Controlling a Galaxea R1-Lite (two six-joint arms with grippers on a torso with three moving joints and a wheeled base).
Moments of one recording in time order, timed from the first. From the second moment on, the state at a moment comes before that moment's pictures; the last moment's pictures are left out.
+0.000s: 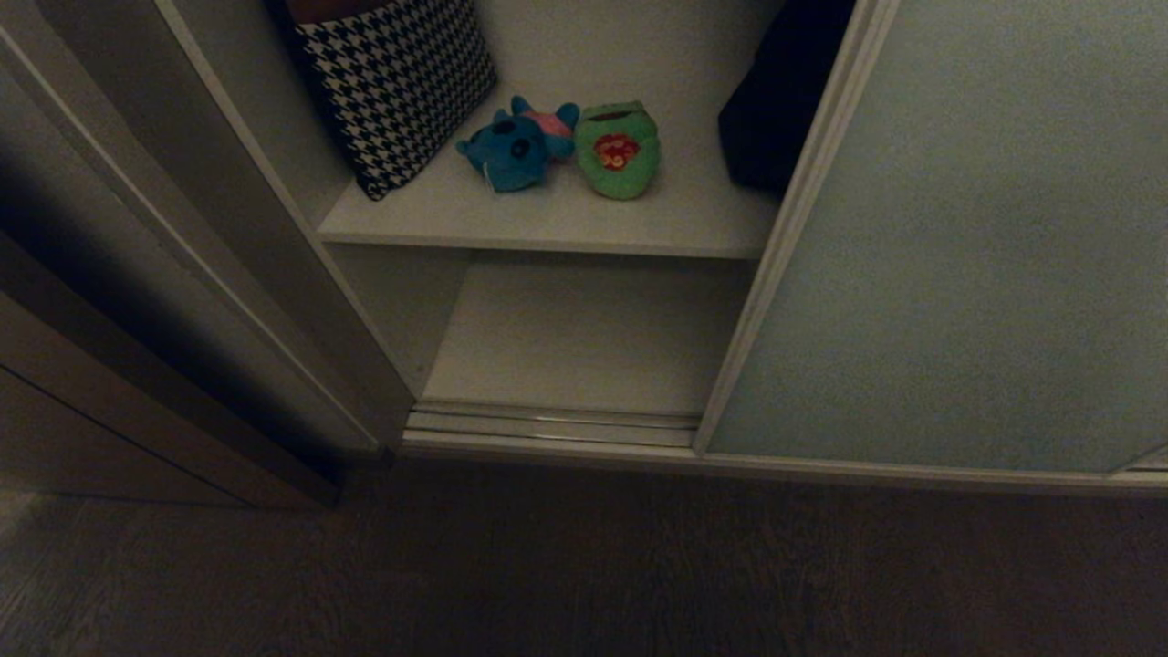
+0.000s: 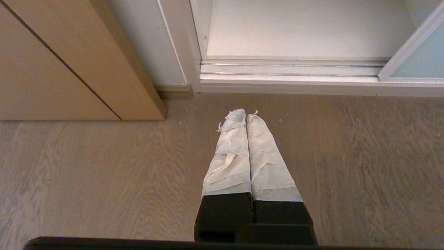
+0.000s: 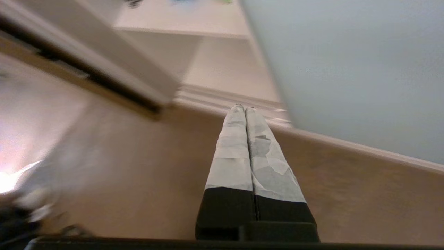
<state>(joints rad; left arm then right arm) -0.01 0.00 0.00 0.00 -0.03 0.06 0.02 1.11 -1.73 0.73 0.42 0.22</state>
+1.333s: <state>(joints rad) -0.01 0.00 0.00 0.00 -0.03 0.06 0.44 1.59 -1.91 0.40 -0.06 0.19</state>
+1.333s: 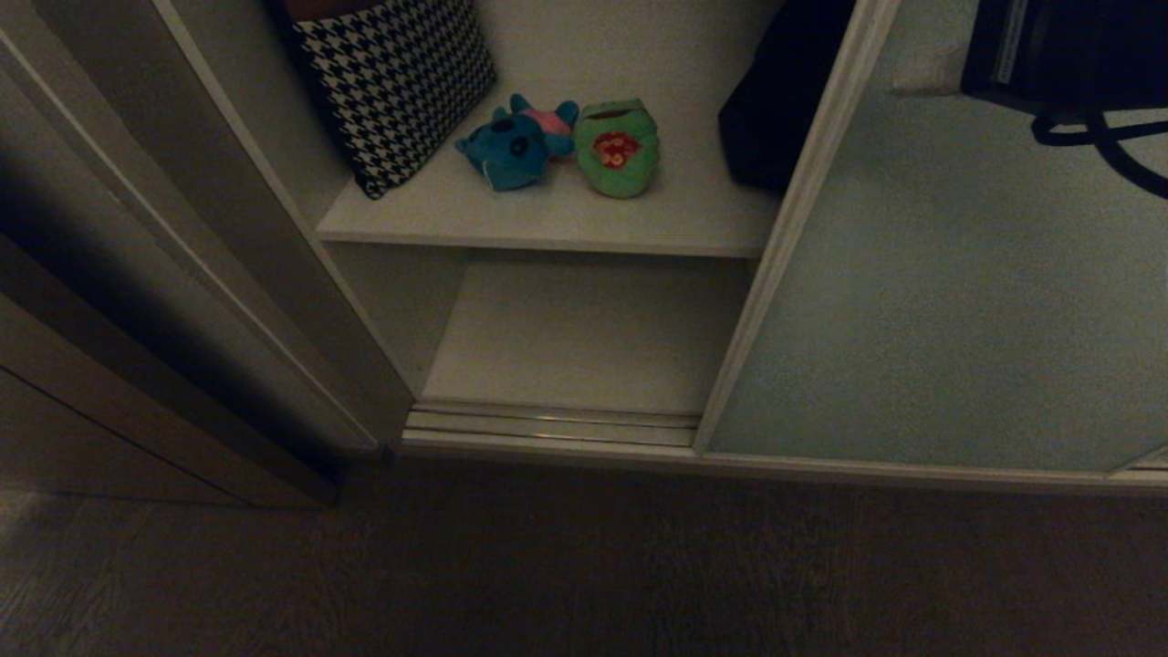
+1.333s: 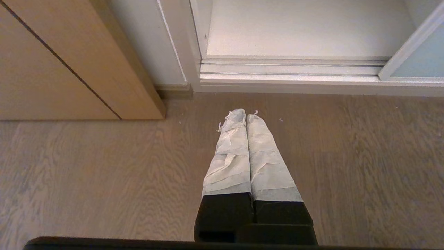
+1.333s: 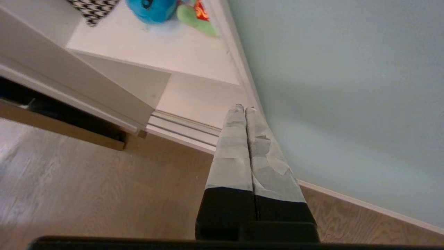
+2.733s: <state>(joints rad) -0.01 0.00 0.00 0.00 -0.03 0.06 0.41 1.73 -1.93 0.28 -0.10 0.22</state>
